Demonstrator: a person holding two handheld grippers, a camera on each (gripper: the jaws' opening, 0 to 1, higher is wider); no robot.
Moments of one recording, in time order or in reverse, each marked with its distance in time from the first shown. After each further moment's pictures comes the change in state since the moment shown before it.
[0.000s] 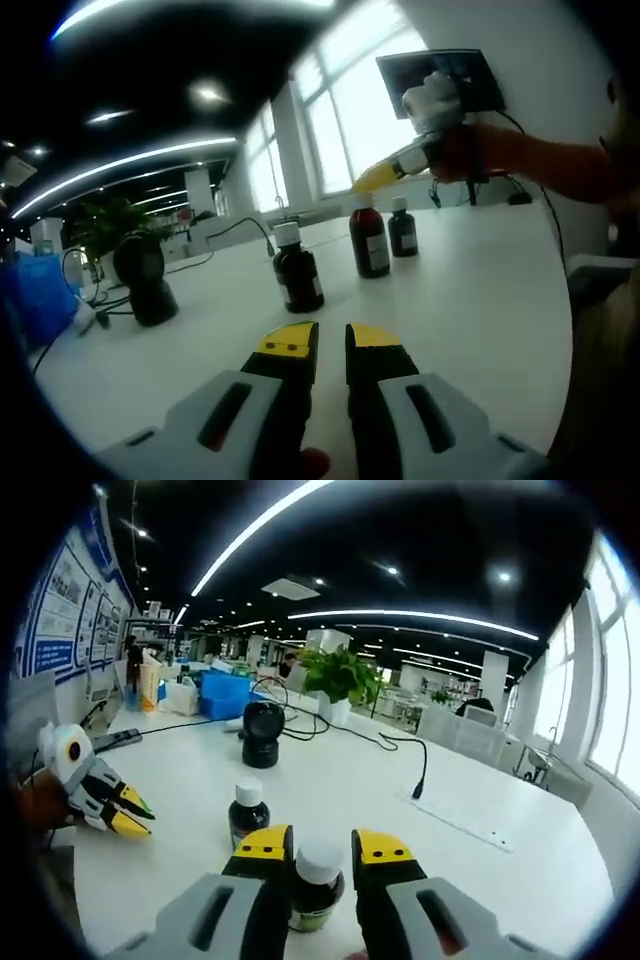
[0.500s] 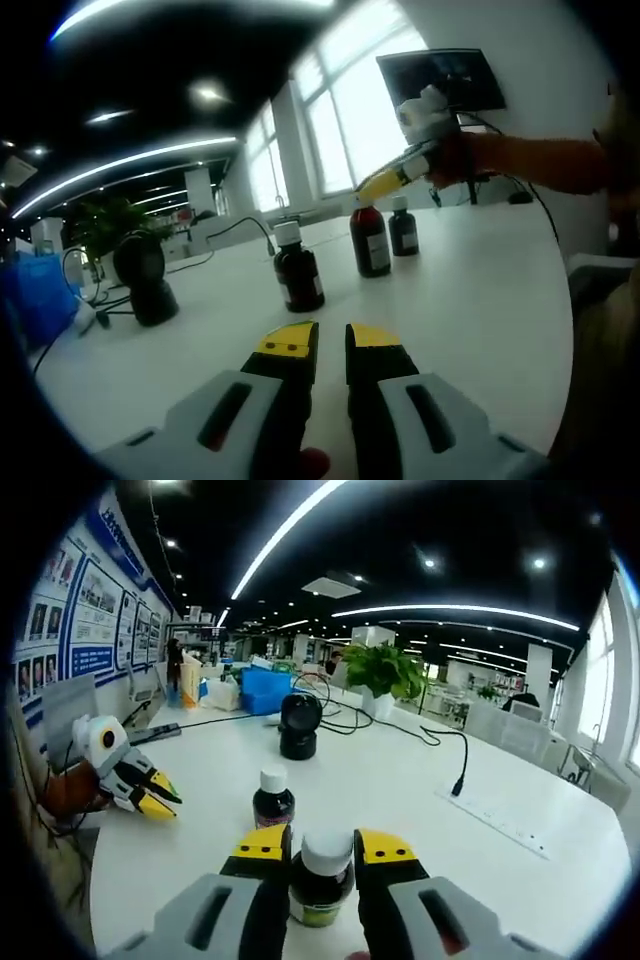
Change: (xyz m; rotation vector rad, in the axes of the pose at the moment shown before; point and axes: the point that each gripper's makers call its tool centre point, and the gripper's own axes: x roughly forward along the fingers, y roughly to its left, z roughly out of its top) left arm 0.001 0.001 -0.001 0.001 0.003 0.004; right arm 0.009 0.008 -0.017 -0.009 0.021 0.202
